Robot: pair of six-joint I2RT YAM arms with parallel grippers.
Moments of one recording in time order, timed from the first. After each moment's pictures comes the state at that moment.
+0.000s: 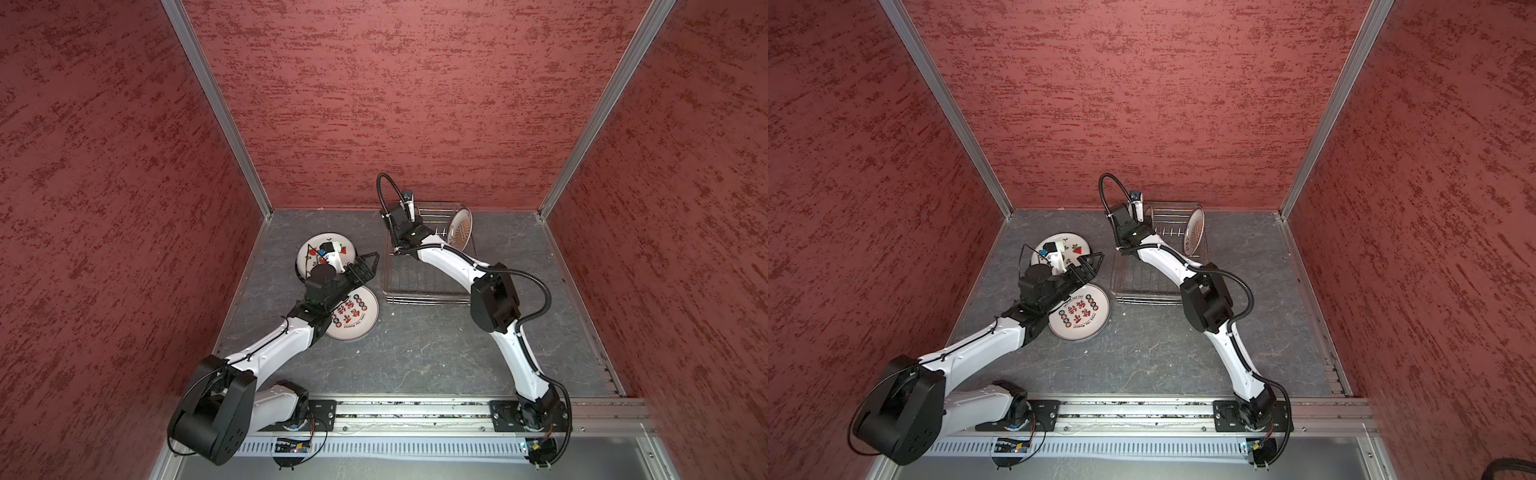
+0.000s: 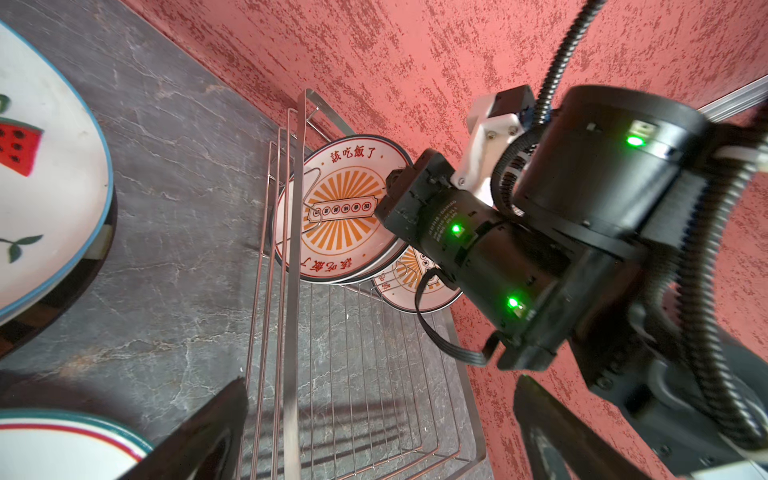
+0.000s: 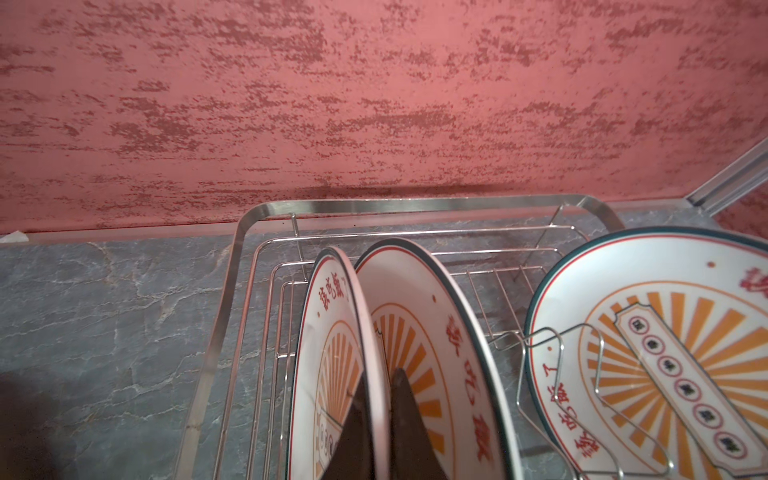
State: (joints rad) left arm -0.38 1.23 0.53 0.51 0.20 -0.93; right arm 0.67 2.34 2.11 -0.39 0.76 0.38
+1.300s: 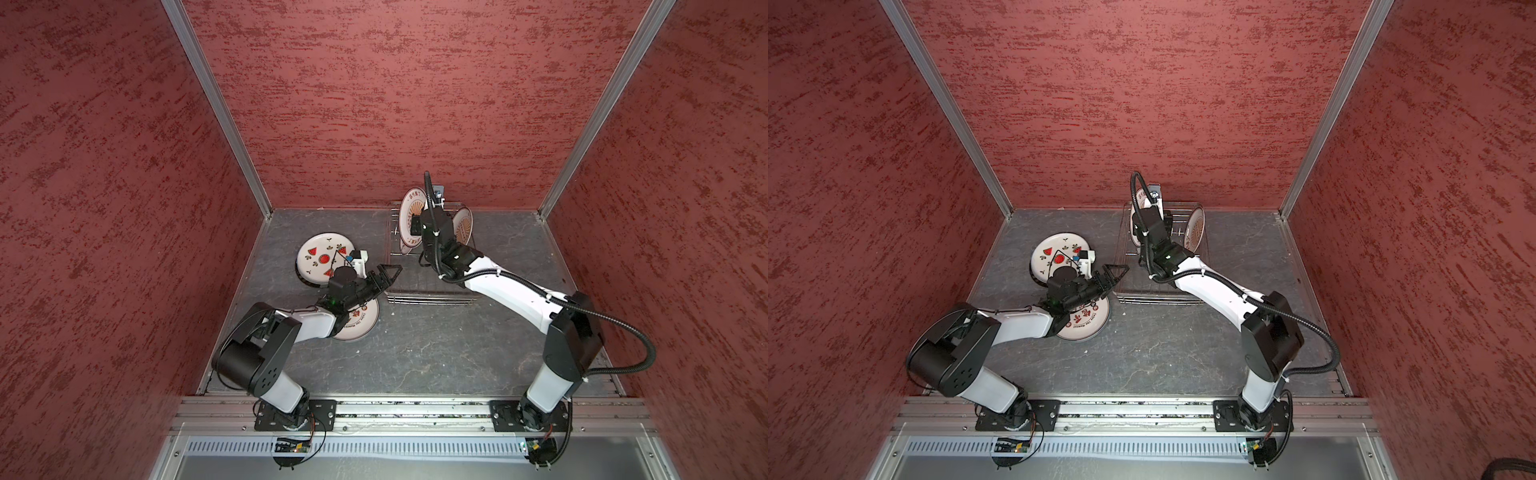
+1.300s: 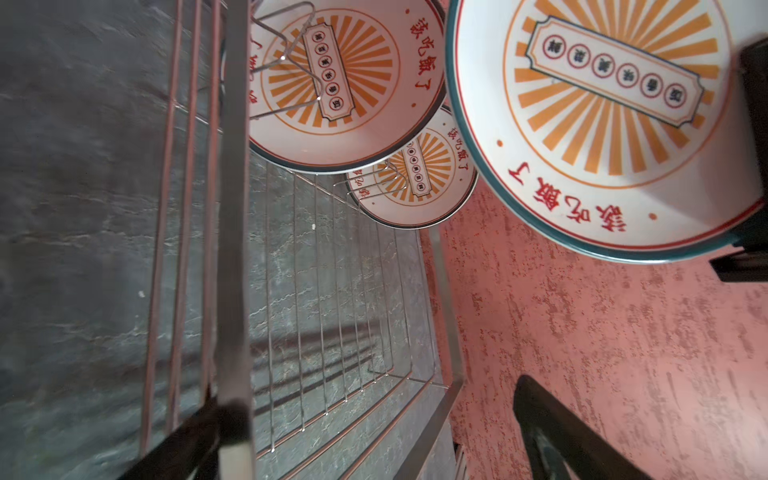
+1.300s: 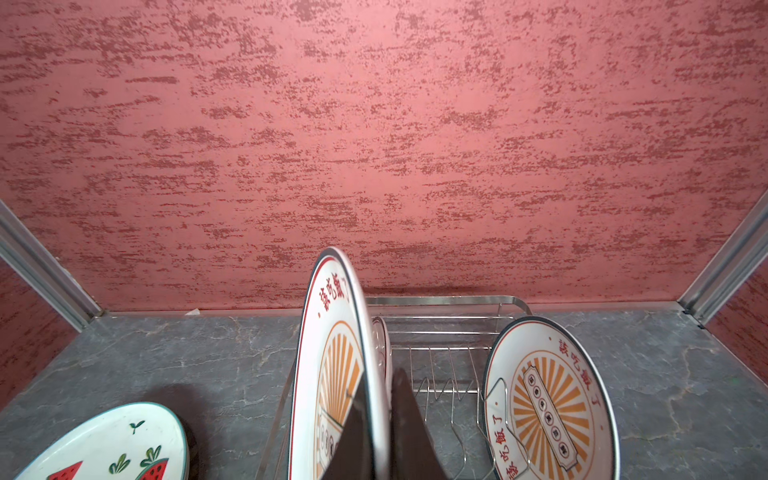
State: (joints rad) left arm -0.46 1.52 0.54 0.74 0.37 -1.08; right arm 0.71 1.71 1.43 0.11 0.67 0.20
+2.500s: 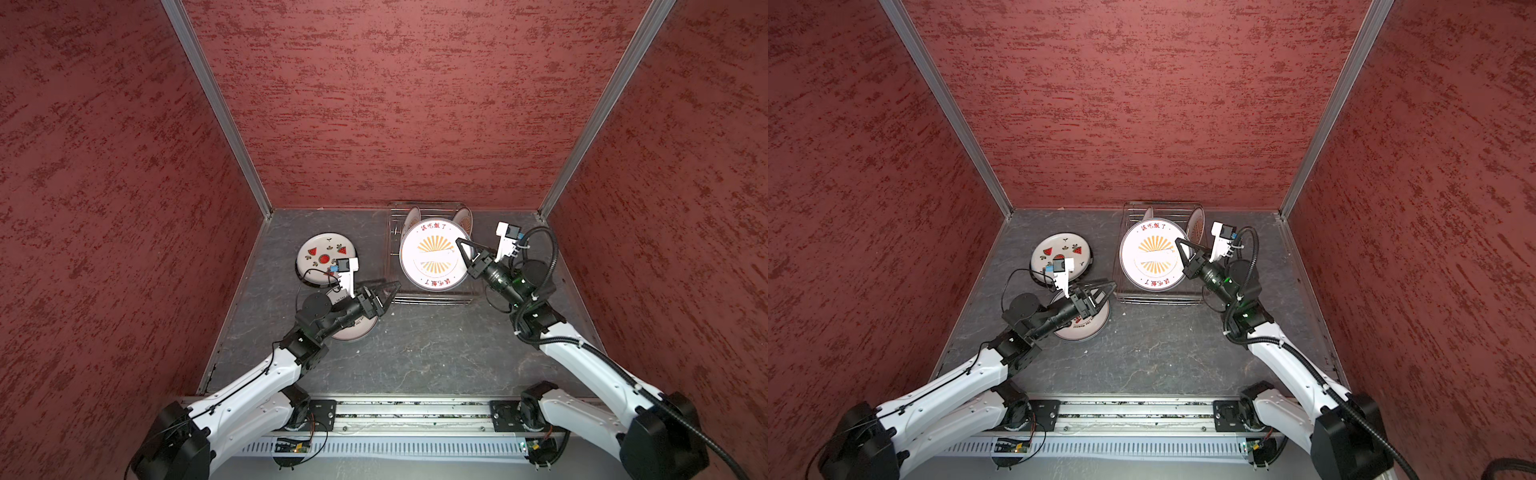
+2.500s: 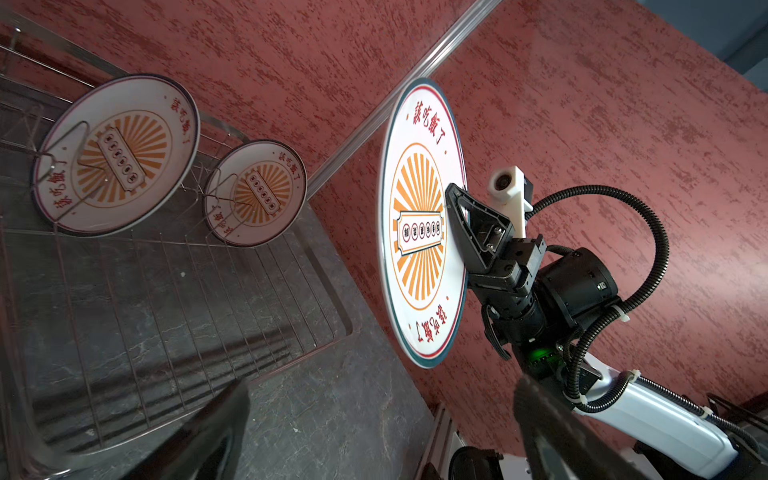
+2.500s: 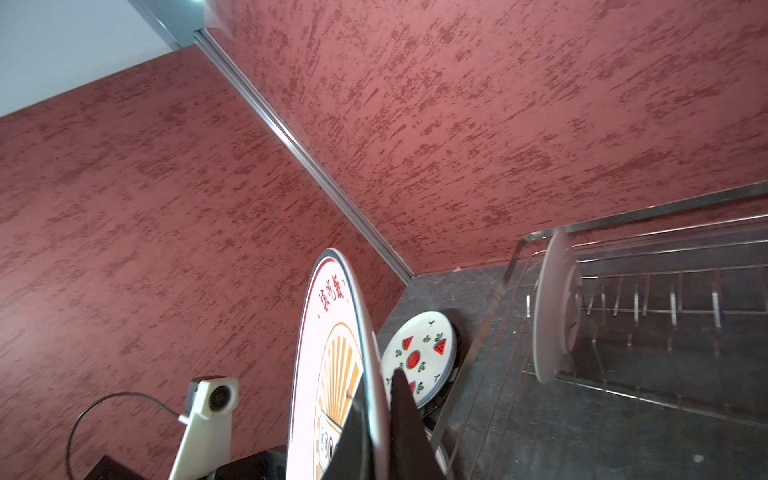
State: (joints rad) left arm -0.65 0.91 0.42 0.56 0.31 -0.85; right arm 0.39 1.03 0.62 0.60 -0.35 0.81
